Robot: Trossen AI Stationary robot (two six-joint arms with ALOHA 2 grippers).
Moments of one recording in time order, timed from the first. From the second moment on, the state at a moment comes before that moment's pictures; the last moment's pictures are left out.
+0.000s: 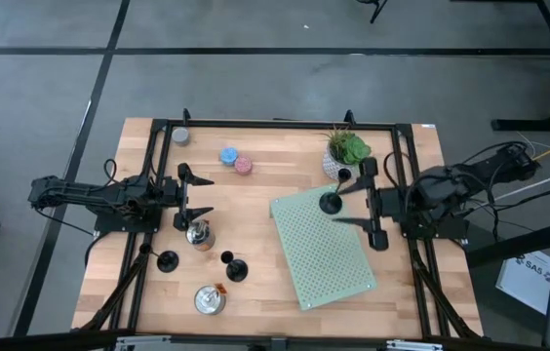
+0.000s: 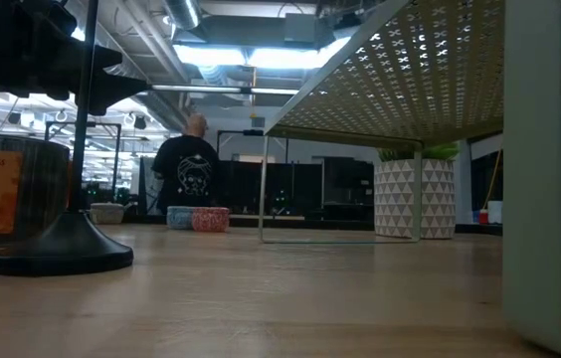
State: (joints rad) left arm -0.03 0.18 0.01 0.23 -0.14 -0.01; right arm 0.46 1.05 1.15 -0.19 0.30 -0.30
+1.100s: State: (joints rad) left arm -0.03 0.18 0.01 0.23 -0.14 -0.01; right arm 0.86 1.43 1.17 -0.38 0.20 0.33
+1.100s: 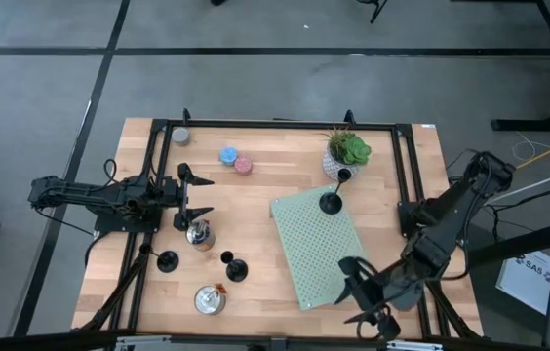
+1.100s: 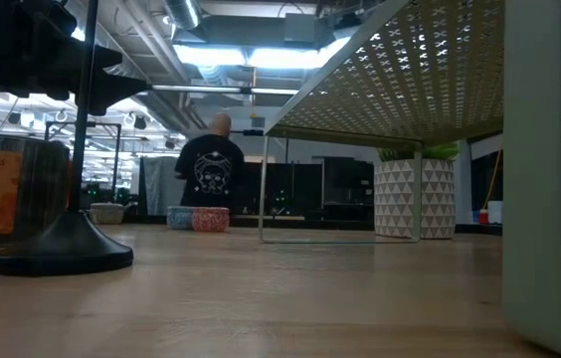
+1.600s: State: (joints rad) left arm -0.03 0.18 0.01 0.23 -0.14 -0.01; right arm 0.91 1.45 1.10 -0.42 0.07 0.57
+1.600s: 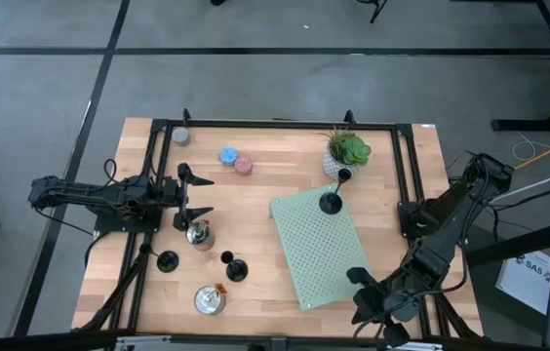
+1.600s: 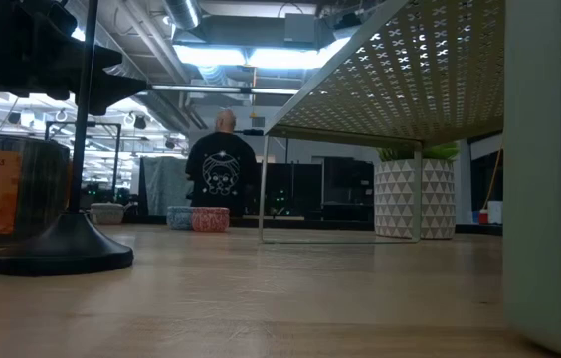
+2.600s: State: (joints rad) left arm -0.03 0.18 0.01 0.23 -0.14 -0.01; right arm 0.90 1.61 1.07 -0.45 0.16 0.61
